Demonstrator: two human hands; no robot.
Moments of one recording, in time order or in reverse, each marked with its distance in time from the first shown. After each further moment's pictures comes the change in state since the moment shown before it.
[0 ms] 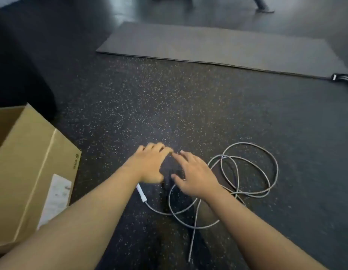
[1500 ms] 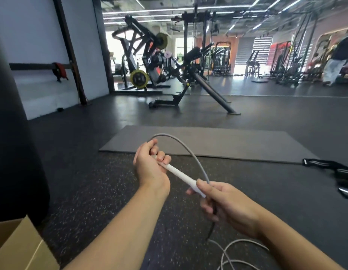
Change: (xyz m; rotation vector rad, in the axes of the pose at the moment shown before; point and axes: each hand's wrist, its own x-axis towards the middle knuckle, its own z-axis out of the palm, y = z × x) left_hand 0.040 0.069 -0.253 -2.404 1.085 0.068; right_hand -0.015 0.000 -0.236 1.147 0.066 -0.098
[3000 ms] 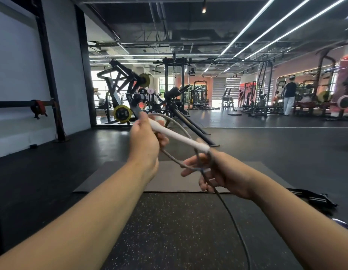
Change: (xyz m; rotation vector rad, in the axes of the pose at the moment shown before) left_hand -0.018 0.049 0.149 0.411 -0.342 0.225; right_hand 0.004 -0.147 -0.072 -0.106 0.084 -0.129
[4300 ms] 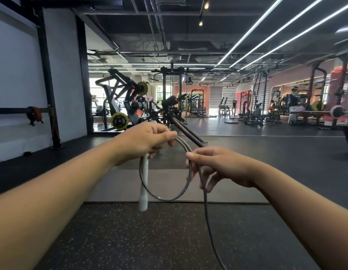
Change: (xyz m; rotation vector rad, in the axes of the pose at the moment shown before) left_hand 0.043 0.040 -0.012 0.937 -0.842 0.117; right_hand 0.001 -0.045 -0.012 -0.396 -0.036 -0.080
